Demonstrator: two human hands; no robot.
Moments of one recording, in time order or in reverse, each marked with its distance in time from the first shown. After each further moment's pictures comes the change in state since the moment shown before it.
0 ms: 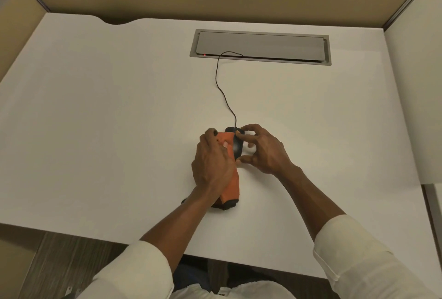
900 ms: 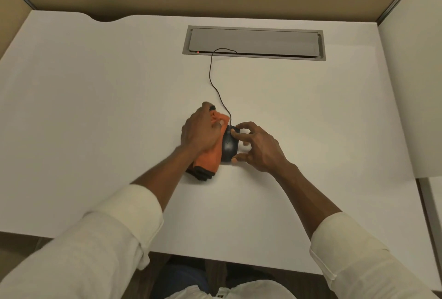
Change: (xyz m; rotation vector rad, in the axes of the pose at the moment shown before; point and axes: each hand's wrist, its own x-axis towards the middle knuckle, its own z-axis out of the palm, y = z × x) left_hand 0.096 -0.006 -0.008 0.023 -0.228 0.115; right_hand 0.000 -0.001 0.000 0.019 -0.009 0.011
